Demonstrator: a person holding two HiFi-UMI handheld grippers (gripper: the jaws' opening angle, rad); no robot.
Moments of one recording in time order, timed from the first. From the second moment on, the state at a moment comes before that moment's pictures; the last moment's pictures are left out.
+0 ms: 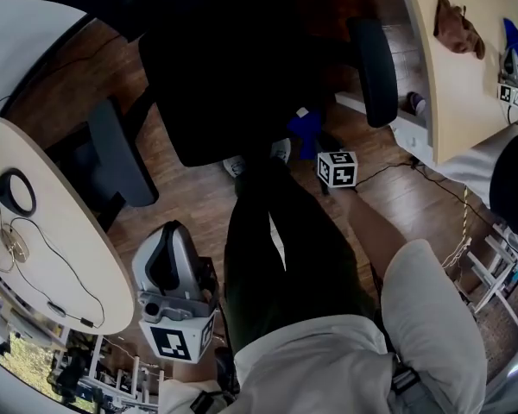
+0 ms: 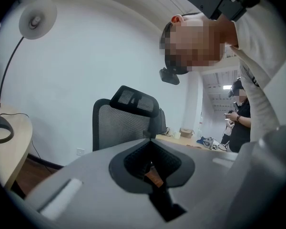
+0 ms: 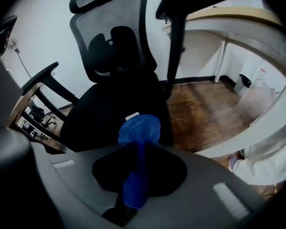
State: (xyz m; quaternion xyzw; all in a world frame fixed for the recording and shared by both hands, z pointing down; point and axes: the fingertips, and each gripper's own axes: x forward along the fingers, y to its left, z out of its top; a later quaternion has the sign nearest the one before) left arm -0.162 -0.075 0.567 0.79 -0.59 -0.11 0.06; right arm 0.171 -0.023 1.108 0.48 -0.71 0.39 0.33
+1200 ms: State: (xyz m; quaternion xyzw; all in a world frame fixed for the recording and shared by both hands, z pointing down) left arm -0.132 0.062 0.118 0.82 -0.51 -0.17 -0.21; right arm 0.100 0.061 0.089 0.43 -0.85 -0.22 -0.20
